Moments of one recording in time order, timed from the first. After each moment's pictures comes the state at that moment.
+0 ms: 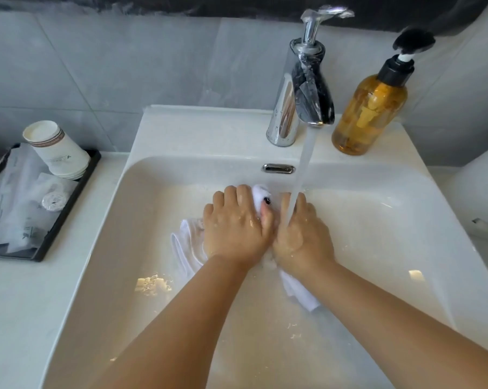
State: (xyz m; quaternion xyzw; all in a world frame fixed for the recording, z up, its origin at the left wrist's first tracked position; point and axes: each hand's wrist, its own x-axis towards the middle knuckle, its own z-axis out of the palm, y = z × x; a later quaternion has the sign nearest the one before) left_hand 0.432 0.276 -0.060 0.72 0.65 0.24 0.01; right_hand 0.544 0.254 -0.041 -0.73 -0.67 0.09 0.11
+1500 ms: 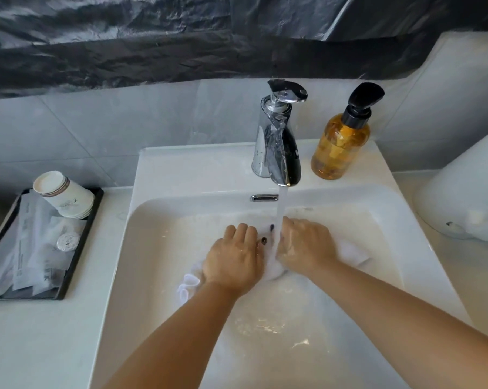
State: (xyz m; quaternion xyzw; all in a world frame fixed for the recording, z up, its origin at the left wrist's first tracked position) left_hand 0.419 0.277 -0.060 0.83 0.51 0.23 0.00; right_hand 0.583 0.275 -0.033 -0.67 -0.74 0.01 0.08
